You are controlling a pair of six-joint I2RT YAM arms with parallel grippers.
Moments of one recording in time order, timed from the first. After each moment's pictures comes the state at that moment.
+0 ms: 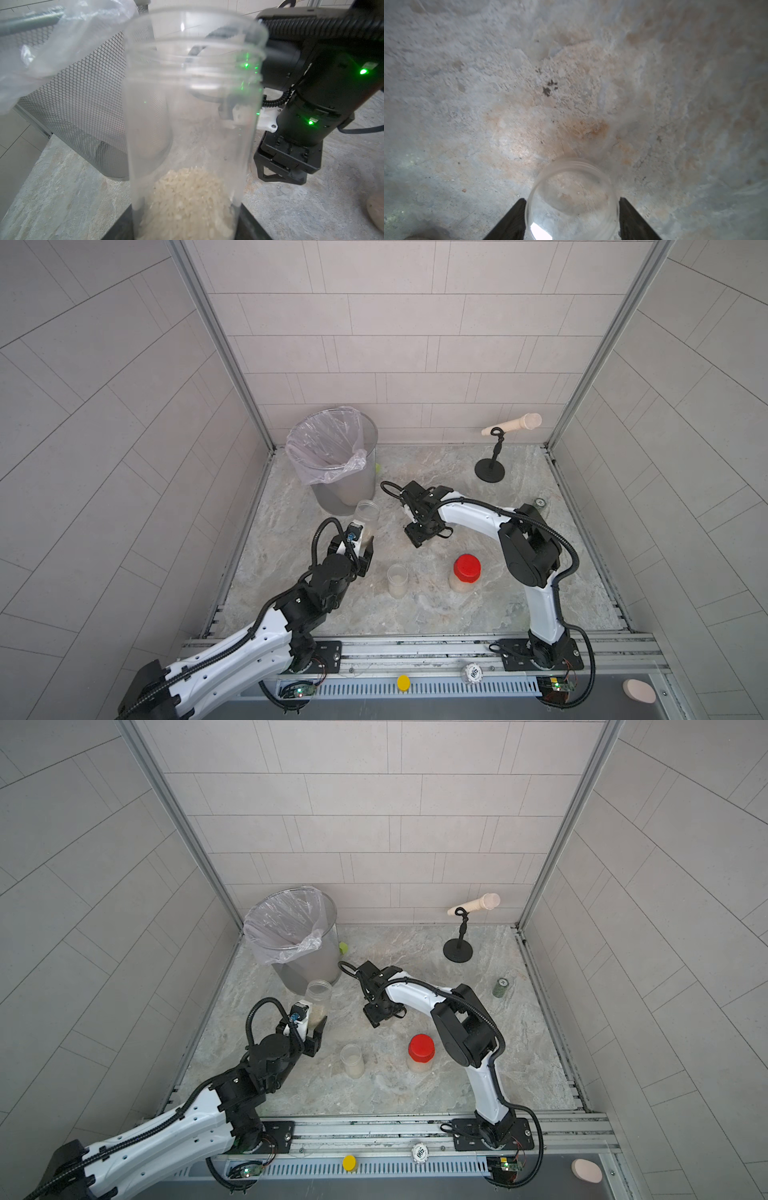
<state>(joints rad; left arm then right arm) -0.84 0.66 0.31 0.06 -0.54 -0.02 0.69 2.06 1.56 -0.87 0.03 0.13</state>
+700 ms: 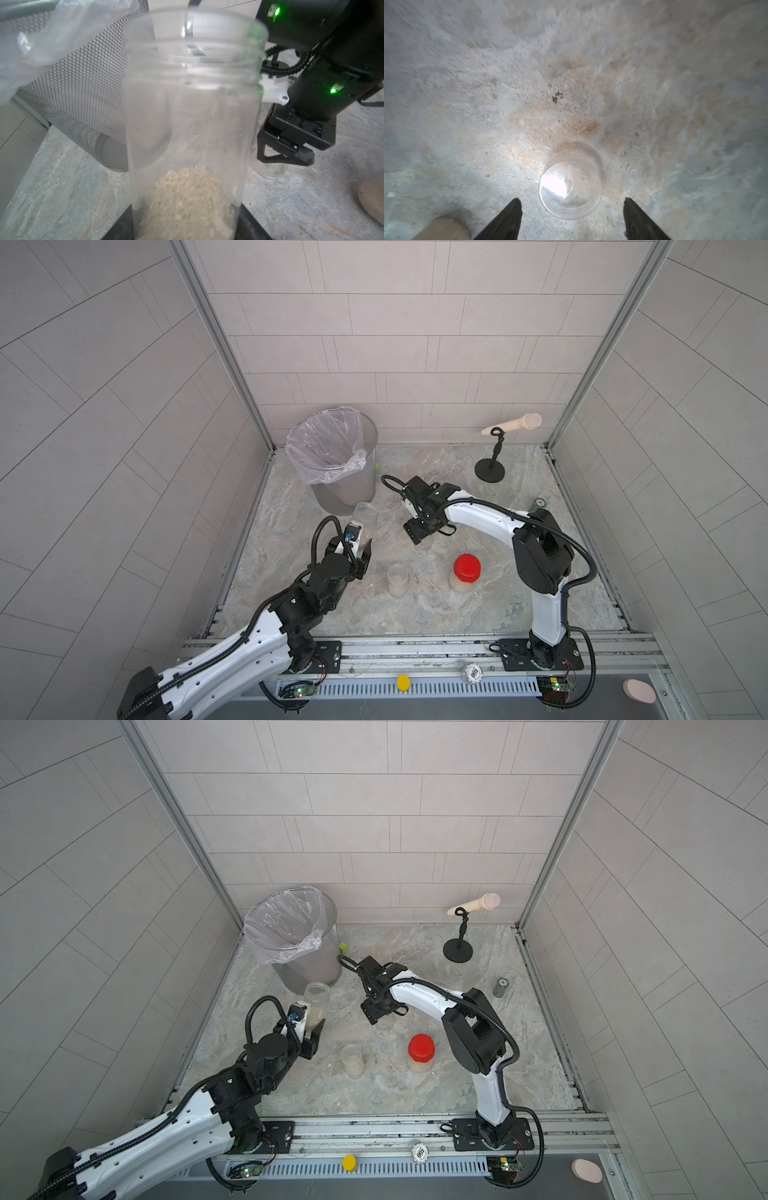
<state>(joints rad) -0.84 0.63 0.38 -0.10 -0.52 -0.05 0.69 1.95 1.57 -0.87 0.05 0.14</state>
